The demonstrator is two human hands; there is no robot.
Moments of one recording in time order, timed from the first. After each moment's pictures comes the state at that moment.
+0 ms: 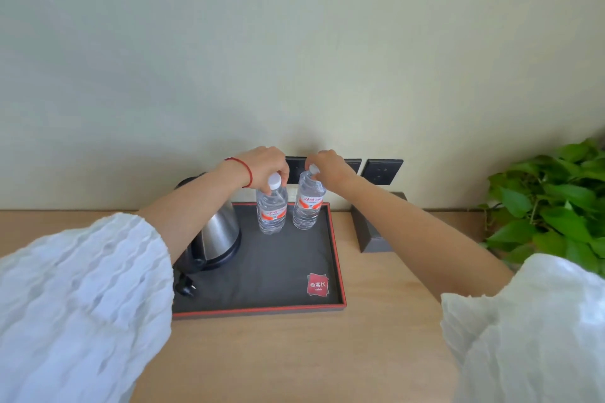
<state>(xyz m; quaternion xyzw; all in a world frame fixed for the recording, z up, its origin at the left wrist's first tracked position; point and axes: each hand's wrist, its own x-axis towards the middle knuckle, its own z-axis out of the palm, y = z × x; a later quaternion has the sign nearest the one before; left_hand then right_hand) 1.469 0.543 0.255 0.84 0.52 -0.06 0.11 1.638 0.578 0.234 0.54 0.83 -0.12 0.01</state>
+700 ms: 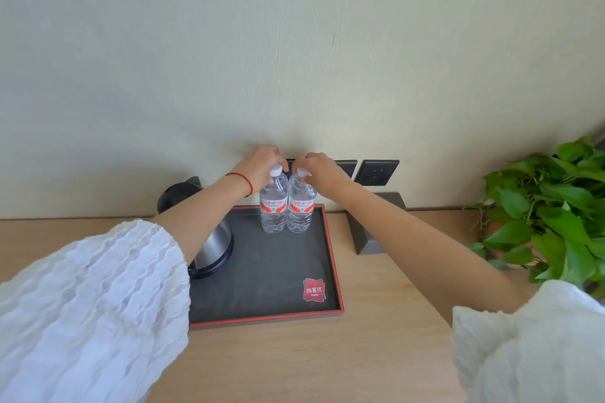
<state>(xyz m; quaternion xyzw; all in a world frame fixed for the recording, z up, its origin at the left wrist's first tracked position) 1.474 0.574 0.211 0.80 0.58 0.10 0.12 1.636 0.579 0.228 0.51 0.85 -0.14 0.00</state>
